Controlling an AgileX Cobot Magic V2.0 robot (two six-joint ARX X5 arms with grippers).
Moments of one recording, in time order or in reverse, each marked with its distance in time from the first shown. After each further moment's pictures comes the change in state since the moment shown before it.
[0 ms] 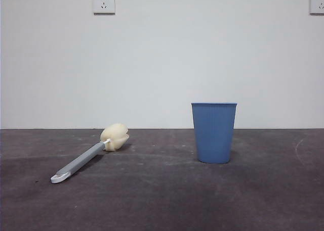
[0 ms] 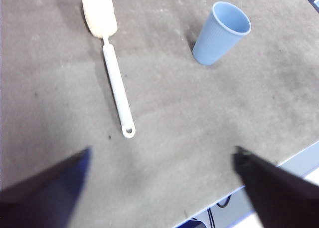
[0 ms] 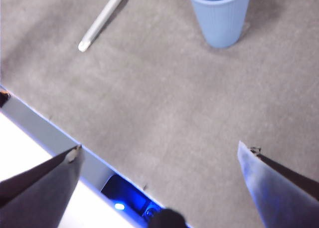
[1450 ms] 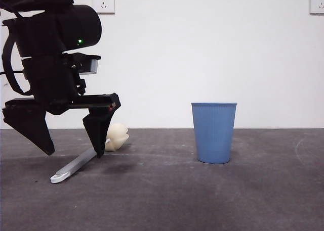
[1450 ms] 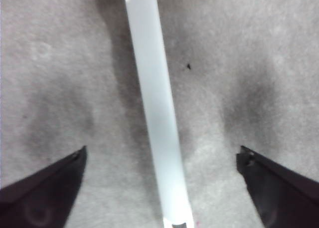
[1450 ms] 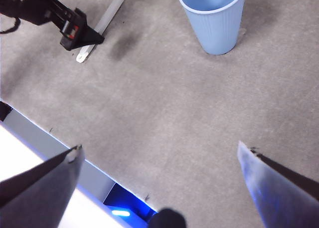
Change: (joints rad) left arm -0.420 1.038 0.170 0.431 -0.575 -0.214; right arm 0.000 0.031 0.000 0.045 0.000 0.049
